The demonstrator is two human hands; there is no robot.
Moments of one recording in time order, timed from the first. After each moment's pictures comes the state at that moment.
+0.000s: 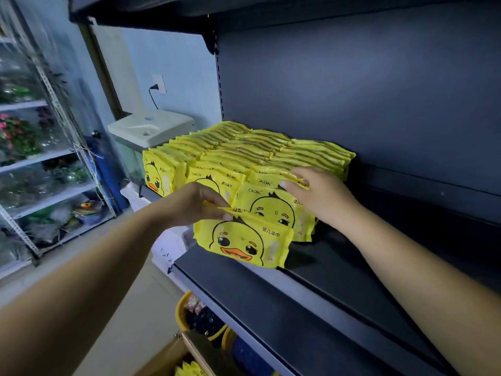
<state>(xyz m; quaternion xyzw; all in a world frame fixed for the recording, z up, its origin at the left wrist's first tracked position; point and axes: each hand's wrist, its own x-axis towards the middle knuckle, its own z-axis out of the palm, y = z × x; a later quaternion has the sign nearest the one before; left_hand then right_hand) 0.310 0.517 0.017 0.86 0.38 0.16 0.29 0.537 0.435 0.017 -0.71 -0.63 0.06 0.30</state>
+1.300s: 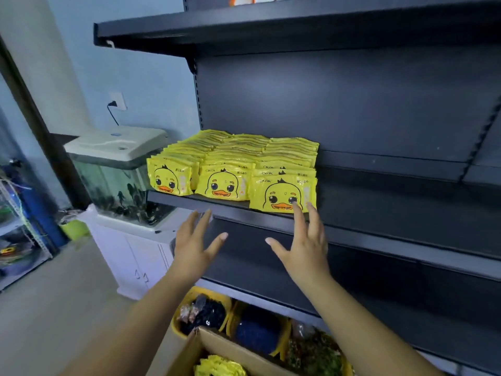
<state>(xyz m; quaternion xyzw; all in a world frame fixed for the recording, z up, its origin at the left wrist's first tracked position) 0.178 0.464 -0.074 0.83 0.38 0.35 0.21 0.327 0.325 -0.059 -0.84 -0.43 -0.05 0.33</state>
